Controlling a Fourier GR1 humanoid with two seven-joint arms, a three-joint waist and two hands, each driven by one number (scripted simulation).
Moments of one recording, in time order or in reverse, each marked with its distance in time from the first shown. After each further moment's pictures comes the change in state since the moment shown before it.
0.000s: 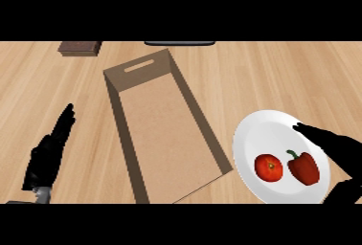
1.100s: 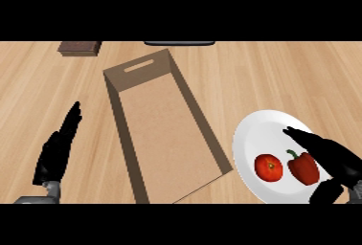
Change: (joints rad) left arm -0.025 -0.147 0.111 0.033 -0.142 -0.106 0.012; right arm 0.012 0.209 -0.086 0.114 0.265 0.025 -0.145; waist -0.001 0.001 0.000
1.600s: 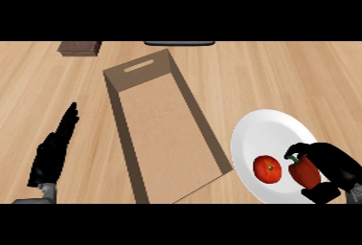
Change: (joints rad) left arm 0.016 -0.021 0.046 -0.023 -0.027 -0.050 0.006; right arm 0.022 0.039 -0.020 0.023 0.083 -0.010 -0.062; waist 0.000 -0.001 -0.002
